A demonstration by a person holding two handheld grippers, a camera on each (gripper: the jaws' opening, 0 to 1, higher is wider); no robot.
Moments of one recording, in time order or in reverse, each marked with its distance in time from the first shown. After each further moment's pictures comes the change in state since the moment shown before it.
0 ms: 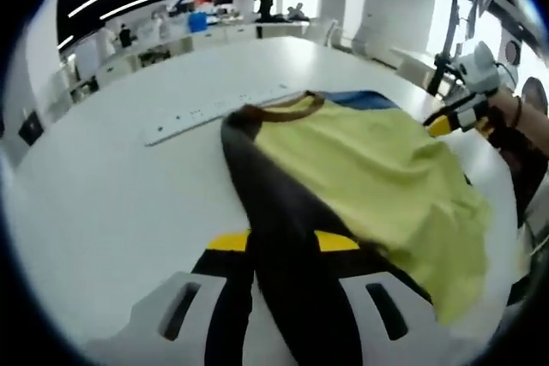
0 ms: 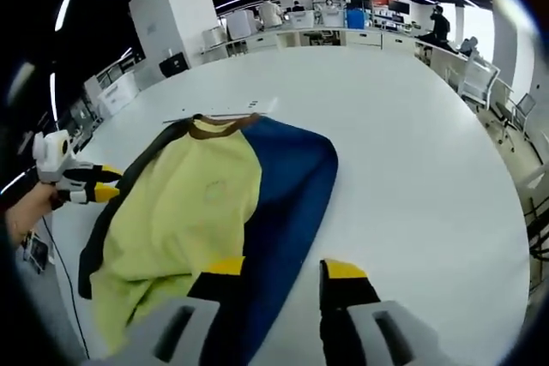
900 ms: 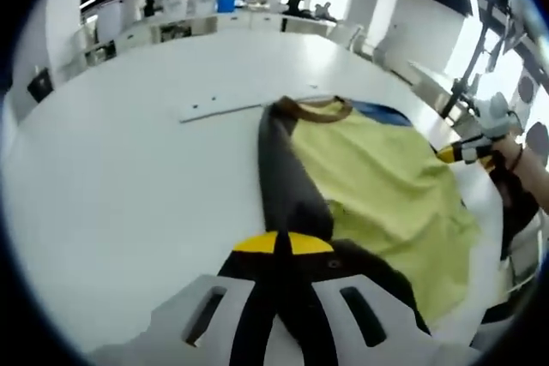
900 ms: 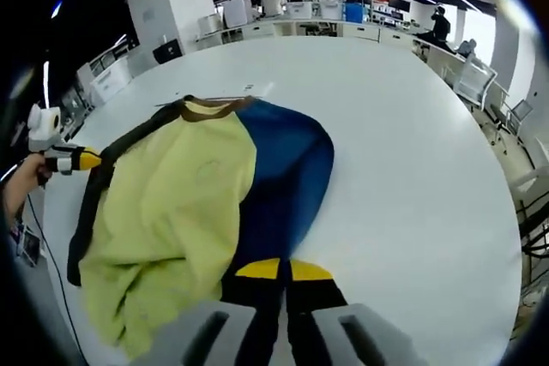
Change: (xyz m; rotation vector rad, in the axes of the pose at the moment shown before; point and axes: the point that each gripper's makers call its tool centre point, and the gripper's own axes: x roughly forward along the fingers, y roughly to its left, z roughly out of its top) left arm -0.029 0.037 -0.004 -0.111 0.045 0.024; right arm -0.003 -0.010 -0.011 -0.023 0.050 -0.051
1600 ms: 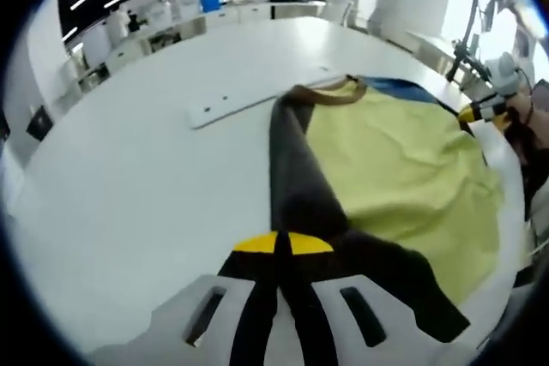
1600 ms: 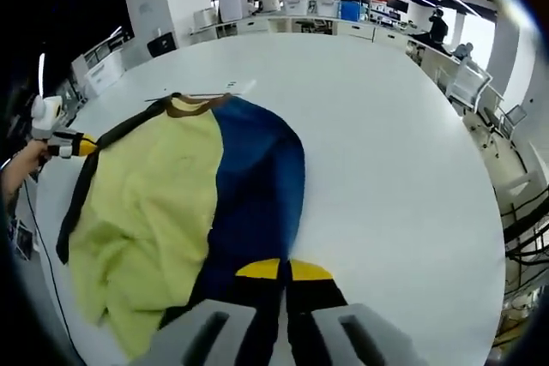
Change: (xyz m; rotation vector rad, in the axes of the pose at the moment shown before) left arm 0.009 0.024 0.002 0.172 0.062 0.028; right arm -0.012 -0.029 -0.005 -0.024 0.025 -0.056
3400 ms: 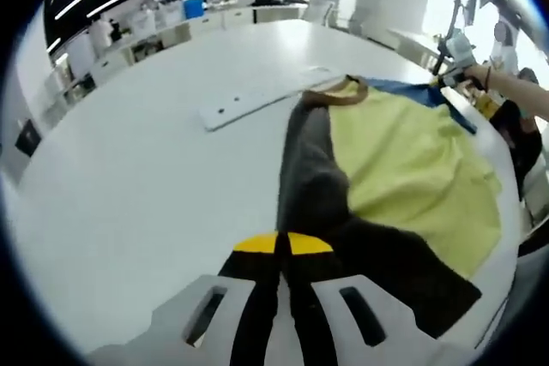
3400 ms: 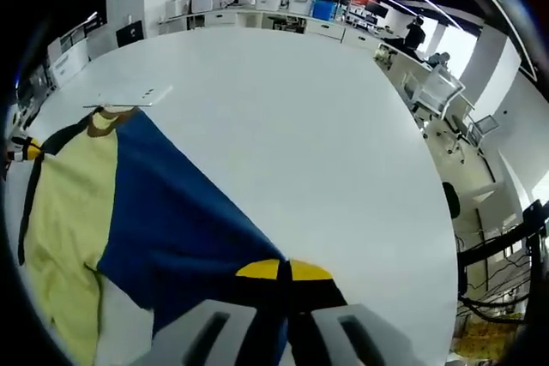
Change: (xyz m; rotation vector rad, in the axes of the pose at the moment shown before) left arm -0.002 0.046 -0.002 0.058 -0.012 -0.038; right arm 0.025 -0.104 0.039 -0.022 0.026 -0.215
